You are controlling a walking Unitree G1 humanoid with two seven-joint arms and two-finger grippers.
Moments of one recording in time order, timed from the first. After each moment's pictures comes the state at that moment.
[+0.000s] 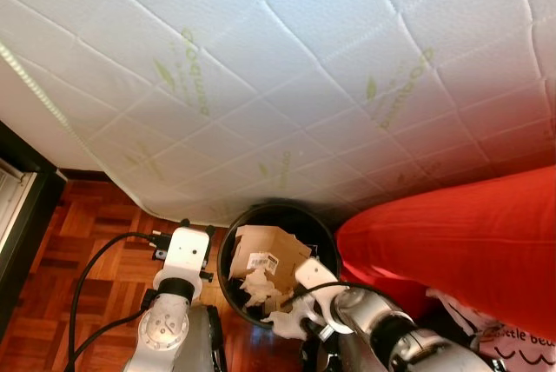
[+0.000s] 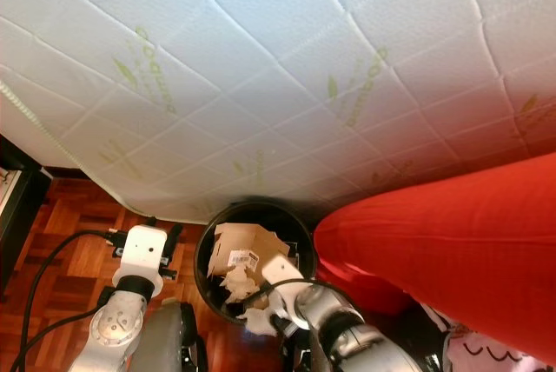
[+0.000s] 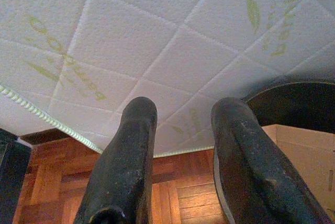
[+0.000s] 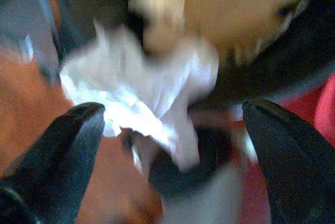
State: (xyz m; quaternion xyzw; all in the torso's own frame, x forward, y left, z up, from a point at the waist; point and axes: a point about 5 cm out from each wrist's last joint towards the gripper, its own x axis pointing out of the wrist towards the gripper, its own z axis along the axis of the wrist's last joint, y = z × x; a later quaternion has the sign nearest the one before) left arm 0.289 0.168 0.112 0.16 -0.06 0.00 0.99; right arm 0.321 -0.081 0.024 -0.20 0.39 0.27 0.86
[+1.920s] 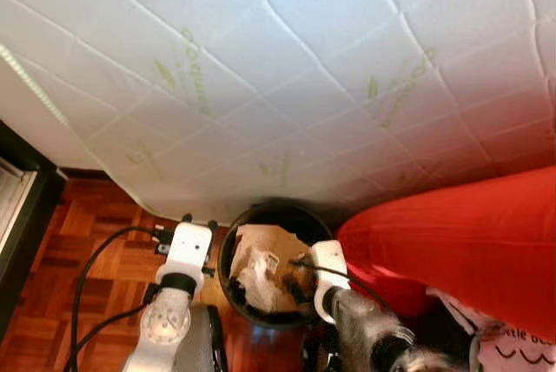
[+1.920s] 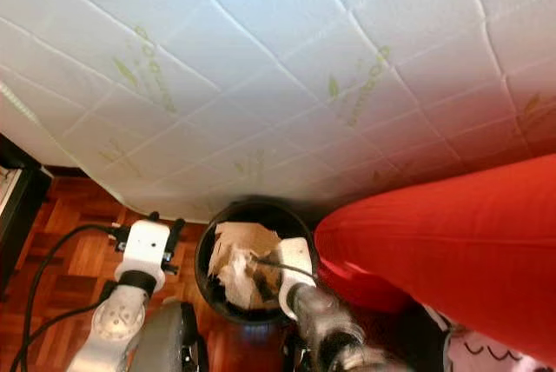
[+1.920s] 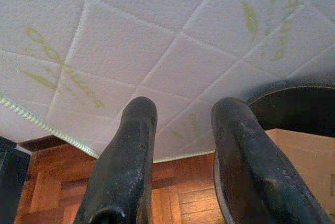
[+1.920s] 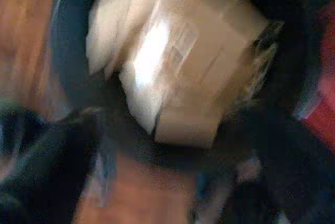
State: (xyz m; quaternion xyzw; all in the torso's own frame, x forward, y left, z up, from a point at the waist) left arm 0.294 0.166 0.117 0.17 -0.06 0.00 0.98; right arm 0.323 -0.076 0.025 -0.05 0.36 0.23 0.90
